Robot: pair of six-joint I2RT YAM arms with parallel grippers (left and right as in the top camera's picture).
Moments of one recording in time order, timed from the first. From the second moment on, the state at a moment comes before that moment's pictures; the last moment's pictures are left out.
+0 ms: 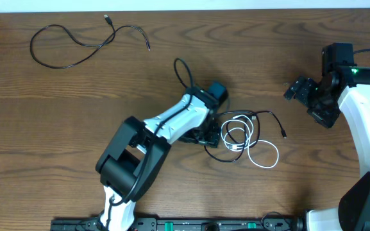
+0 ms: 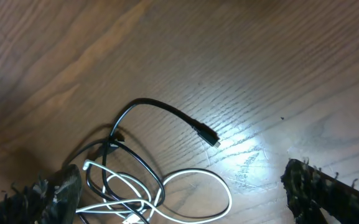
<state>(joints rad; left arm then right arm) -0.70 2.03 1.35 -0.96 0.14 -0.43 -0.06 1.61 1.31 -1.07 -0.07 0.65</state>
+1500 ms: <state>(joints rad) -0.62 1.62 1.46 -0.91 0.08 -0.45 -0.06 1.61 1.31 -1.07 -0.07 0.65</state>
